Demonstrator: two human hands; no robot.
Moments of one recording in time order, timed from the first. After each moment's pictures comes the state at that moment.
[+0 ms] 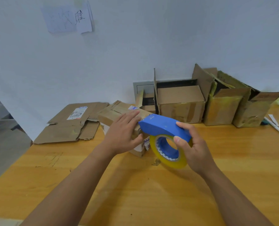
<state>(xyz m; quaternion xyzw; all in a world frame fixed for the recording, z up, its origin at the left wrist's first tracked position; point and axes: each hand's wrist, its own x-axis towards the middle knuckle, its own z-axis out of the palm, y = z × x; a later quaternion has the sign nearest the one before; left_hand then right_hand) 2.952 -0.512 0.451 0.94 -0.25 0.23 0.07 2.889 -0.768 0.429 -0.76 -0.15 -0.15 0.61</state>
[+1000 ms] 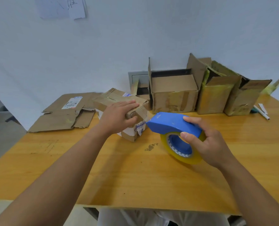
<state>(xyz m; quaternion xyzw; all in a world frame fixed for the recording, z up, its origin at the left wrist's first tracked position) 2.964 -0.515 0.460 0.96 -0.20 0.16 0.12 2.858 -0.821 0.433 -0.82 -0.16 -0.16 0.53</state>
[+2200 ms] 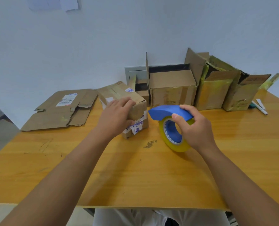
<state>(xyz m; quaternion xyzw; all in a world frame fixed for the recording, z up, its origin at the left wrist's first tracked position) 2.942 -0.531 0.458 0.97 -0.17 0.18 0.02 2.899 -0.791 0.420 -0.82 -0.03 -0.25 0.51</state>
